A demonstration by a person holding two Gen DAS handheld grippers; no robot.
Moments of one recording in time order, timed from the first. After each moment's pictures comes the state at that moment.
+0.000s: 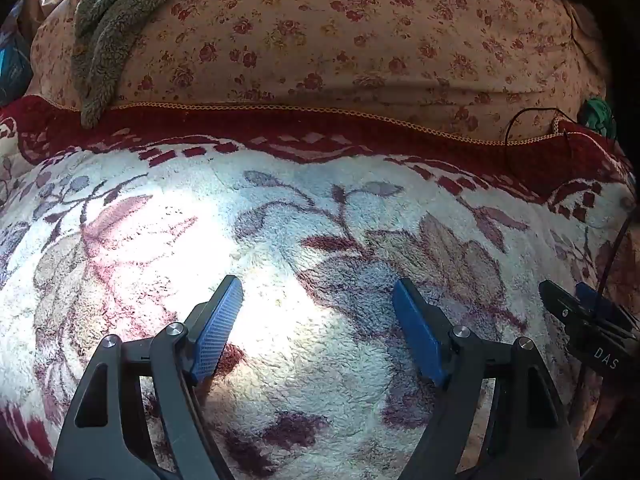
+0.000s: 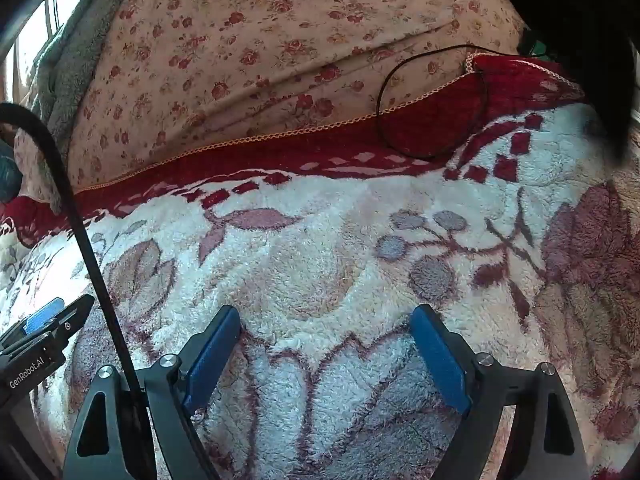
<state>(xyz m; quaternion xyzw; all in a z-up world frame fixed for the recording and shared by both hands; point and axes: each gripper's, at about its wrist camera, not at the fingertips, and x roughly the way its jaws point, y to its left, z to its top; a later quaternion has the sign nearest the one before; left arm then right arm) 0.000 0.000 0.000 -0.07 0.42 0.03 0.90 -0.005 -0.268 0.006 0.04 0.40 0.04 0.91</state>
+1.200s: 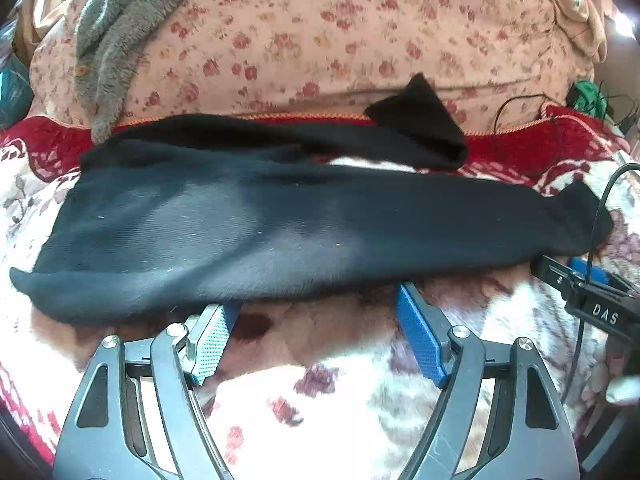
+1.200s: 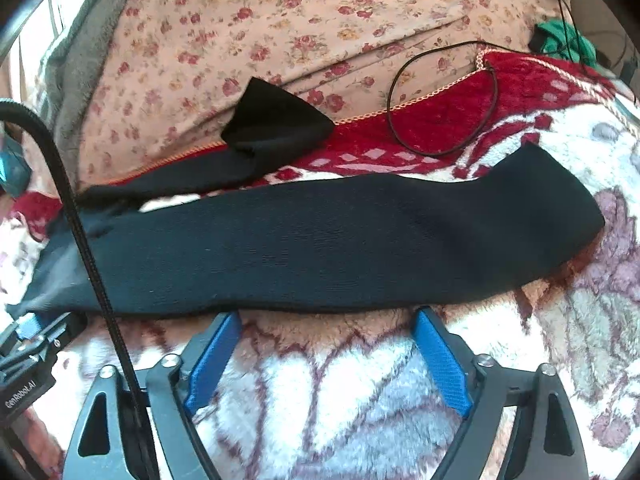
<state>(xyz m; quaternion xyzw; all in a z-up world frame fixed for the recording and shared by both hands) -0.028 0.002 0.025 -0.03 0.42 0.03 0.90 -0.006 -0.272 0.014 0.05 0.42 0.07 0.90</state>
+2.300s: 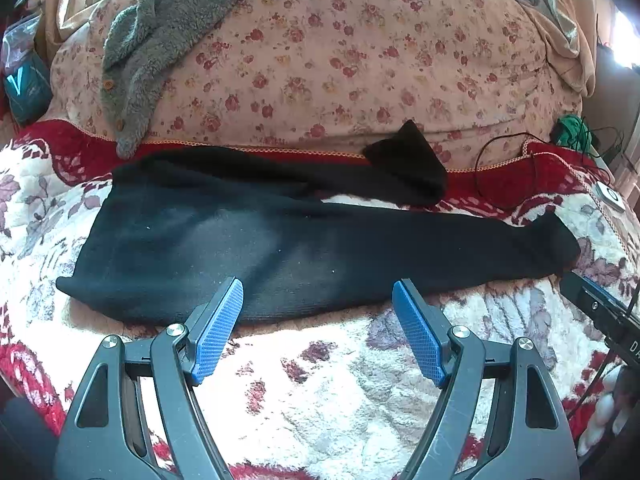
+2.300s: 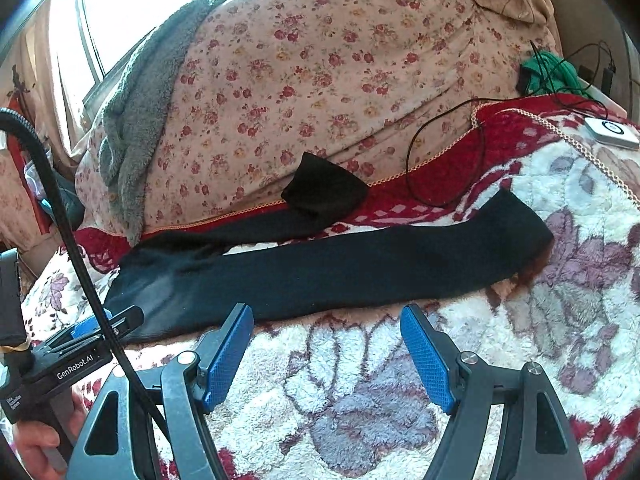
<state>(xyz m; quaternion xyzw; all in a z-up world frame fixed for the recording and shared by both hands) -0.064 0.008 0.073 -0.05 0.39 0.03 0.92 -0.085 -0.272 0.080 0.09 0.34 0.12 0.93</state>
